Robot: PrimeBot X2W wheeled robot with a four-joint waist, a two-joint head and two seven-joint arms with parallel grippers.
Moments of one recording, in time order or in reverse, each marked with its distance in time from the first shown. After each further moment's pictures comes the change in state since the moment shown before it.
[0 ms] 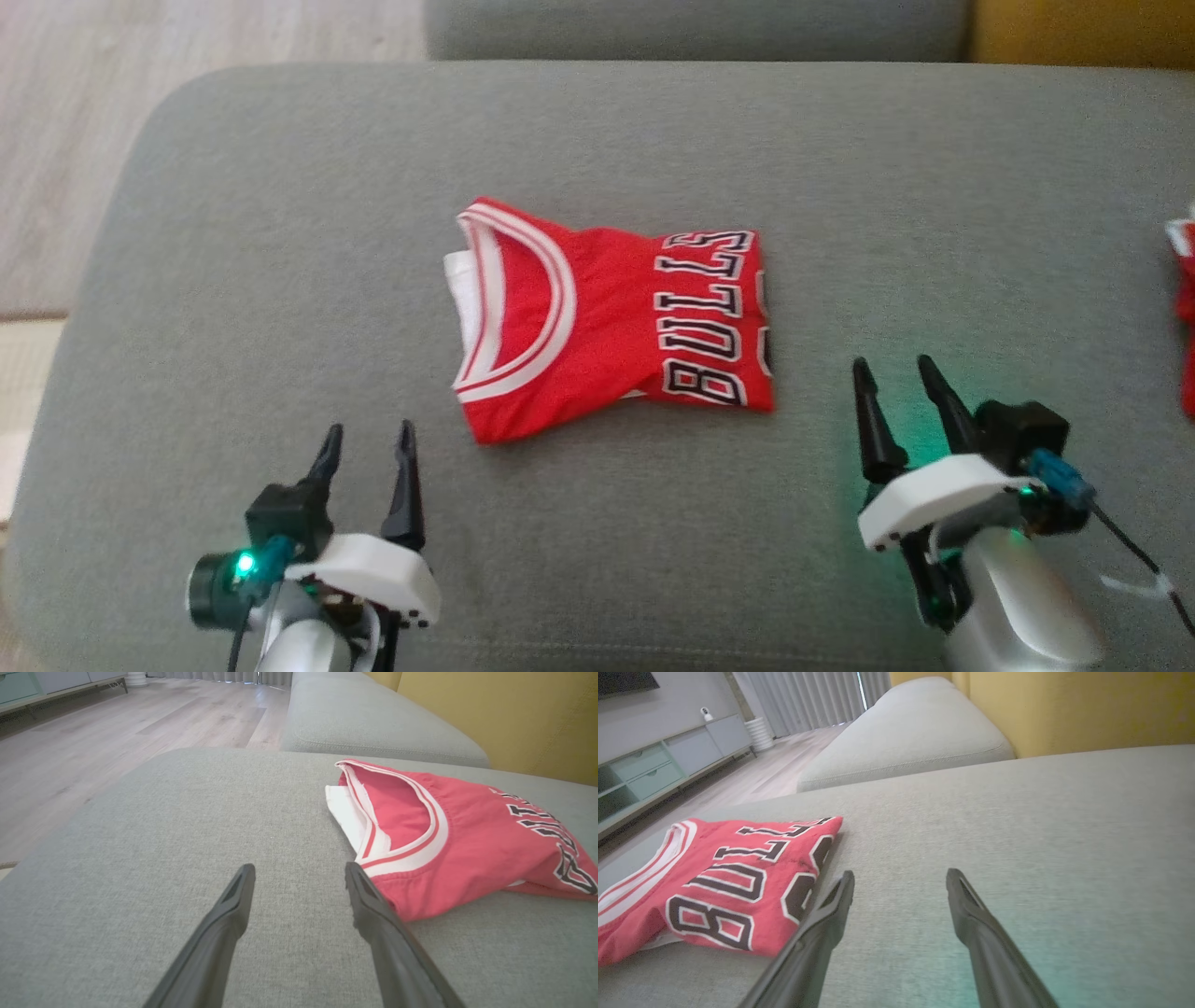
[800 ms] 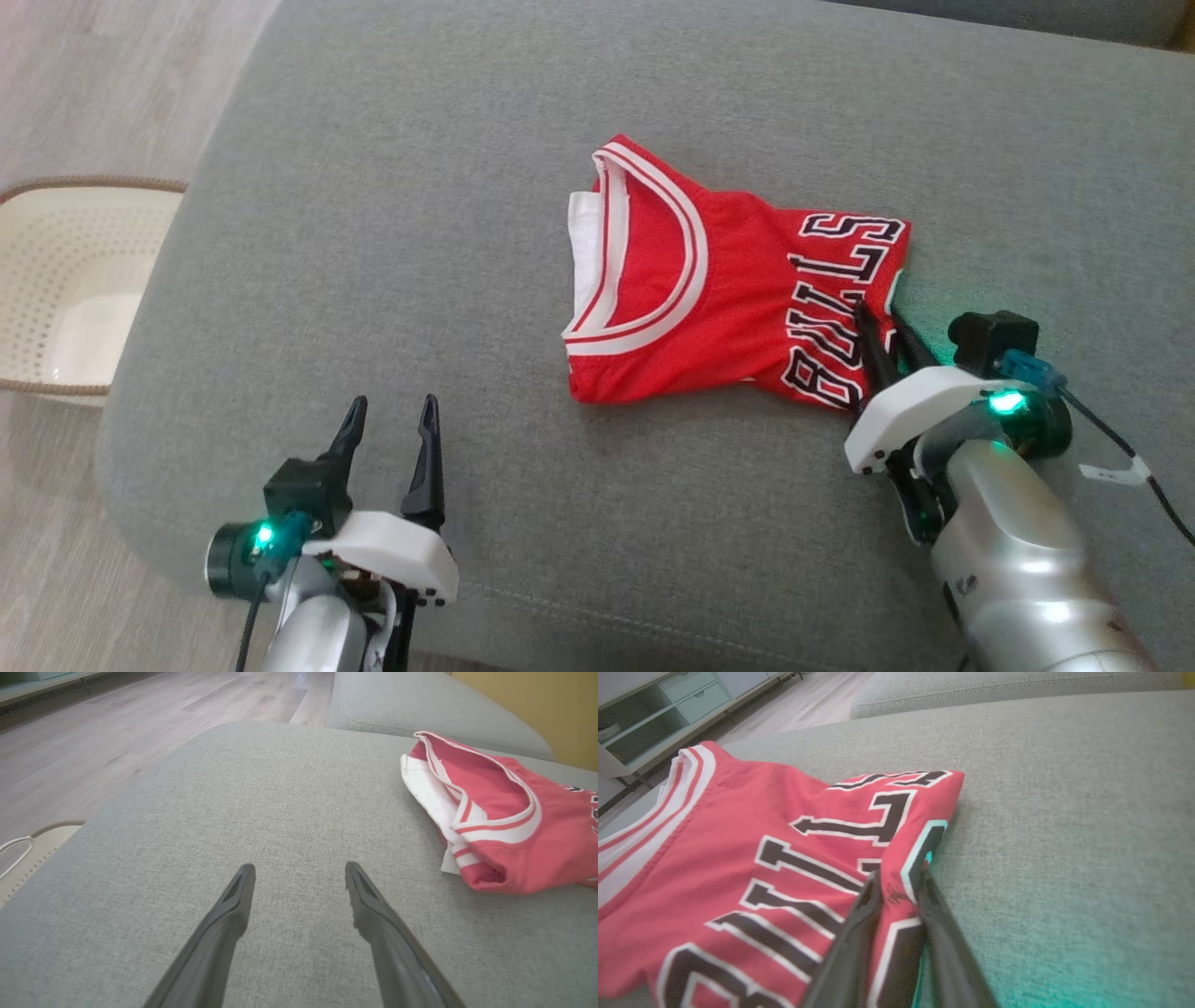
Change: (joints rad) left arm -0.051 0.000 -0.060 -0.002 -0.018 -0.010 0.000; right arm -0.286 -0.003 0.049 0.347 0.006 0.000 0.040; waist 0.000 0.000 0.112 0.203
